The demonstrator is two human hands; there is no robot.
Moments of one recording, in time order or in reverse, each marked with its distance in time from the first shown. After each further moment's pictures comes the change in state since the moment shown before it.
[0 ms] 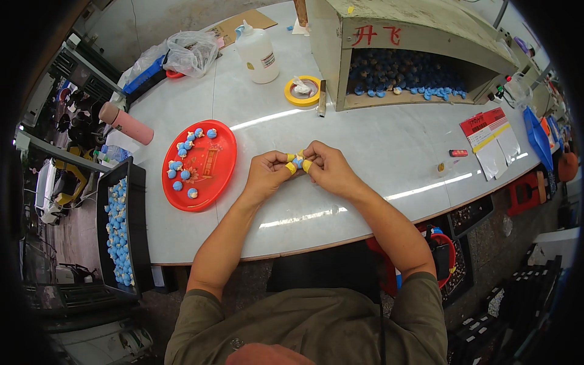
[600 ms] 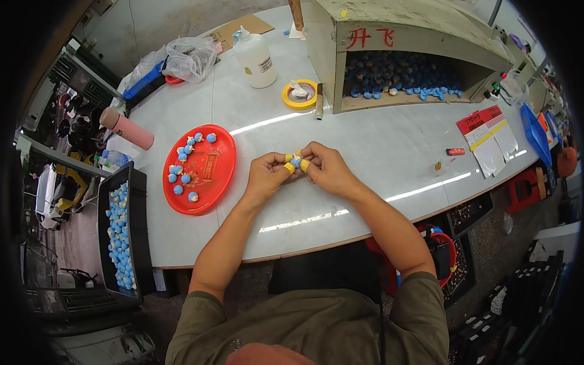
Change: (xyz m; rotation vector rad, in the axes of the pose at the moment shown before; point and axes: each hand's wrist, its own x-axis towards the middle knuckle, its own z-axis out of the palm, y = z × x) left_hand 0.002 0.001 0.000 -0.016 0.024 -0.026; right_hand 0.002 -0.001 -0.001 -0.008 0.016 -0.012
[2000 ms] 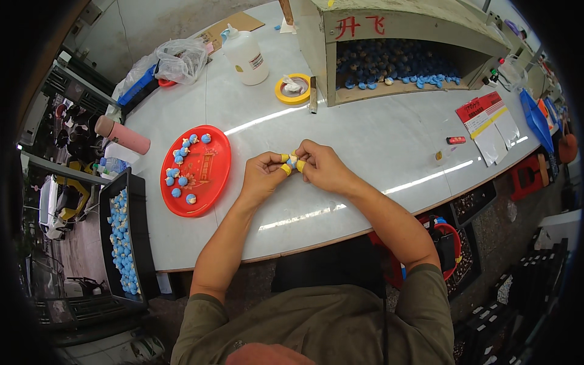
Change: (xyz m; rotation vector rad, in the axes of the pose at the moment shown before) left_hand -0.003 -0.004 0.000 0.137 -0.008 0.071; right_hand -0.002 0.006 0.001 -0.020 -0.055 -0.007
